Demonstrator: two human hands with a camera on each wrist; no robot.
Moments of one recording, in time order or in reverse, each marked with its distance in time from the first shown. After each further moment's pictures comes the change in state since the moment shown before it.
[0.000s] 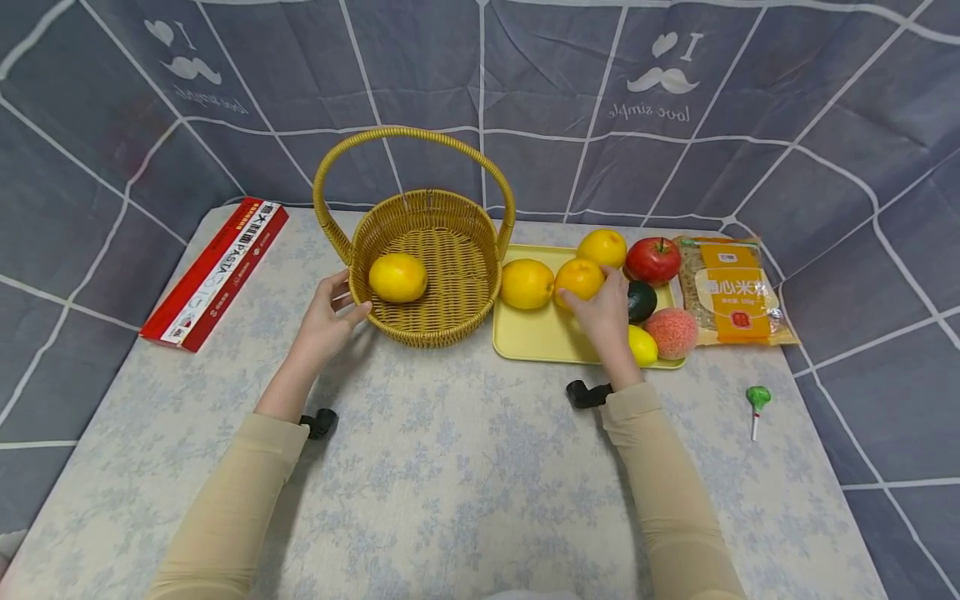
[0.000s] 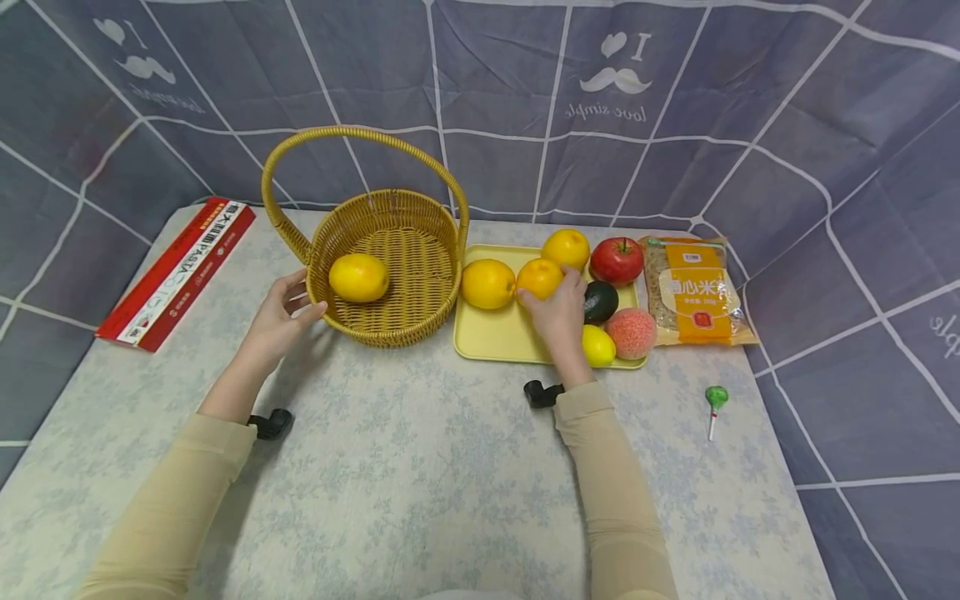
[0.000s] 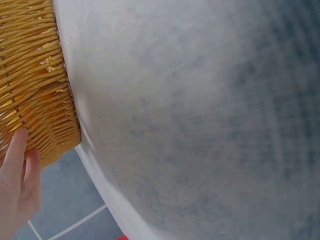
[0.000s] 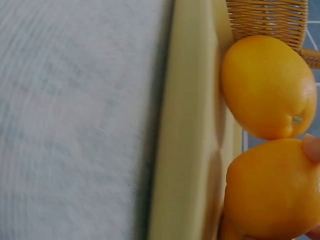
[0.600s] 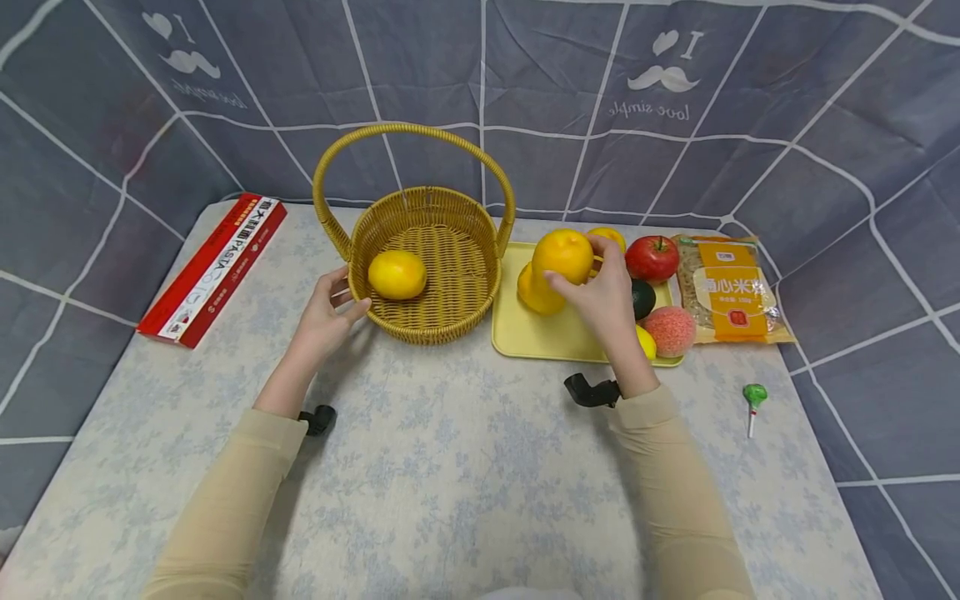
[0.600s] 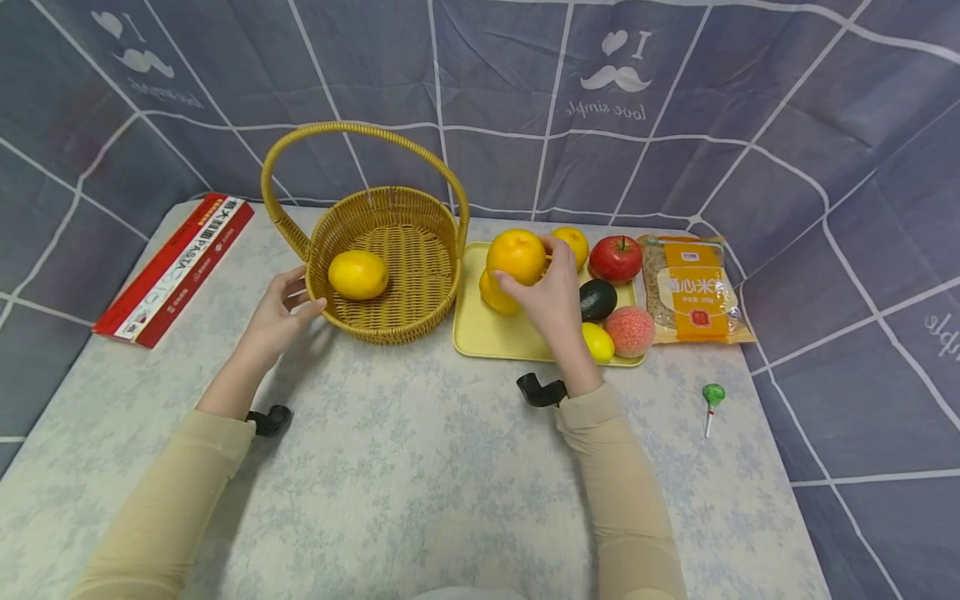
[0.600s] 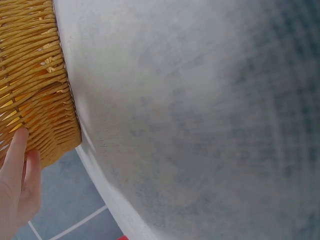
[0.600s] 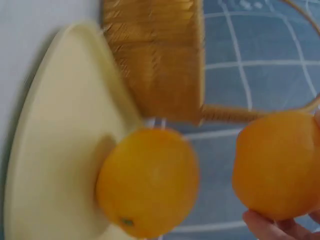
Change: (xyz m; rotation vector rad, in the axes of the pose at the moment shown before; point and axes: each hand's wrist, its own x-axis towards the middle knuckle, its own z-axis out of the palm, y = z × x) left_hand 0.002 -0.003 -0.001 -0.003 0.002 0.004; right_hand -0.027 -0.048 -0.025 0.155 -0.025 -0.210
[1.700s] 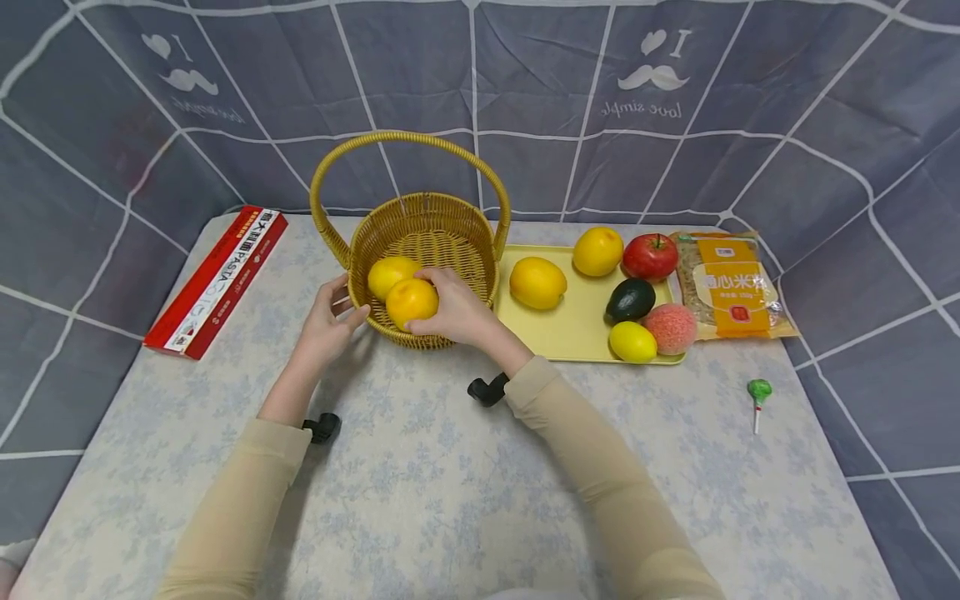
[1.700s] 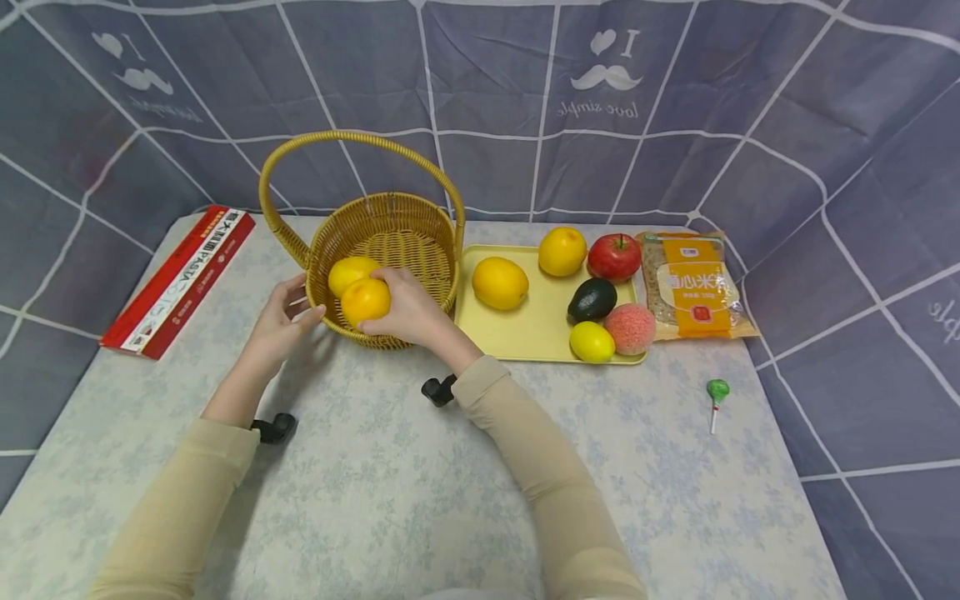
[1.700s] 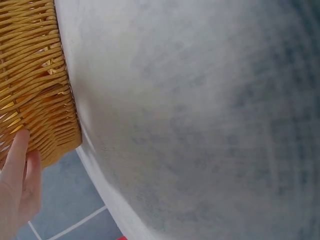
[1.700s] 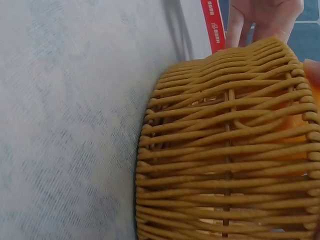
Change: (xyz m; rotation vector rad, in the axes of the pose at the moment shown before) left_hand -0.003 0.002 0.003 0.018 0.006 0.011; right_hand -0.002 -0.047 0.137 -0.197 -0.585 -0.252
